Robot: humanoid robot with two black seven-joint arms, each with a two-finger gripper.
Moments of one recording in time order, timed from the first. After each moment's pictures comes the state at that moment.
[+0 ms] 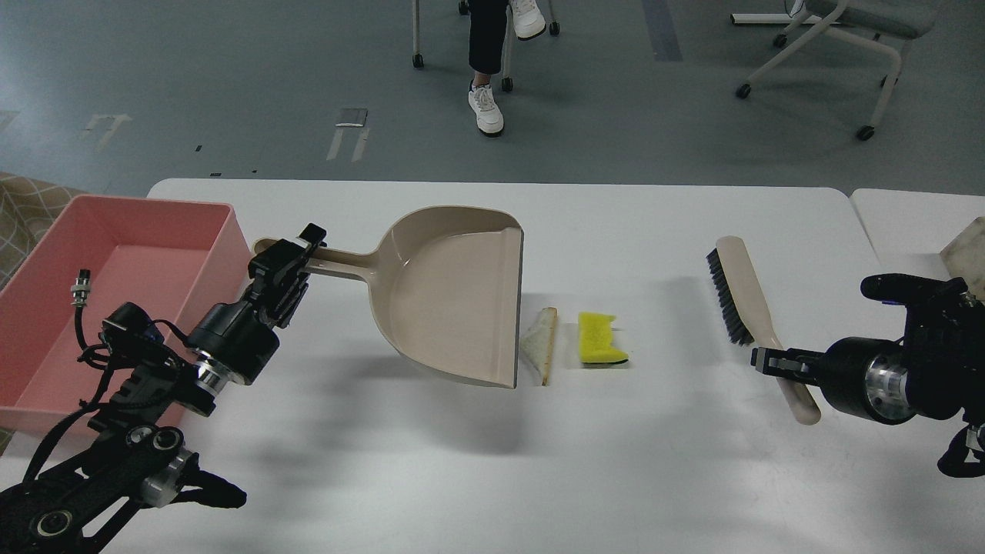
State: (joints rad) left arm -0.04 0.57 -0.97 -1.45 1.03 0.15 -0.44; right arm 0.50 -0.88 0.61 1.72 -1.28 0.40 -0.48
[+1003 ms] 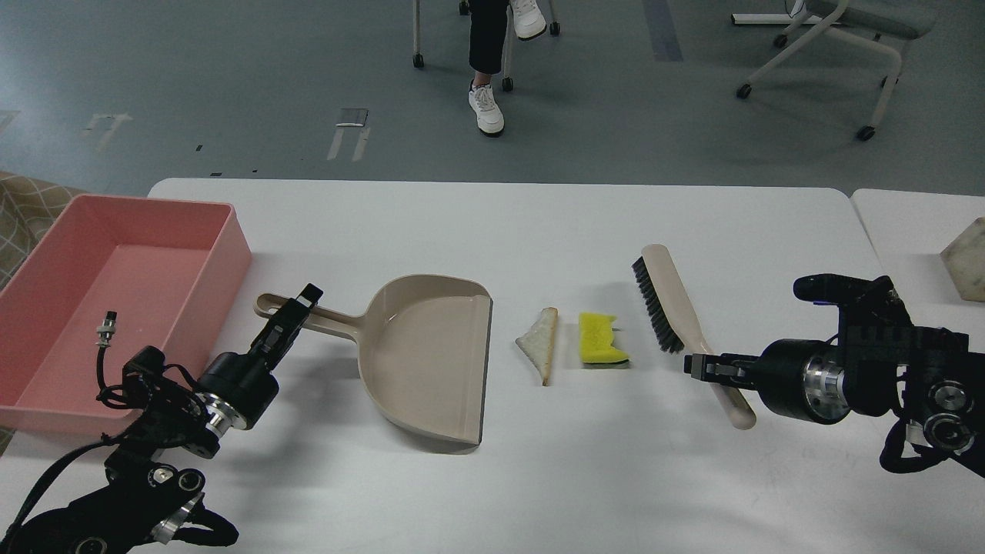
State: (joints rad) left arm -0.04 0.53 -0.86 -1.30 1.19 0.27 -0.39; right arm 0.51 -0.77 0.64 1.73 -1.28 0.48 -0.49
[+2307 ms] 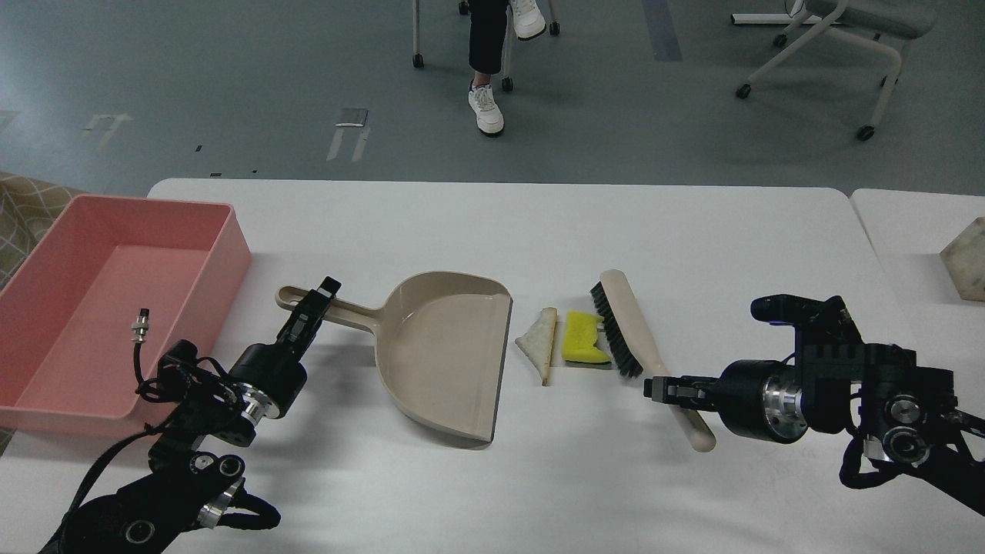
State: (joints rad) left arm -0.09 0.42 -0.86 -1.25 1.19 0.32 -0.34; right arm 0.49 -0.65 0.62 1.72 -1.28 0.49 -0.49
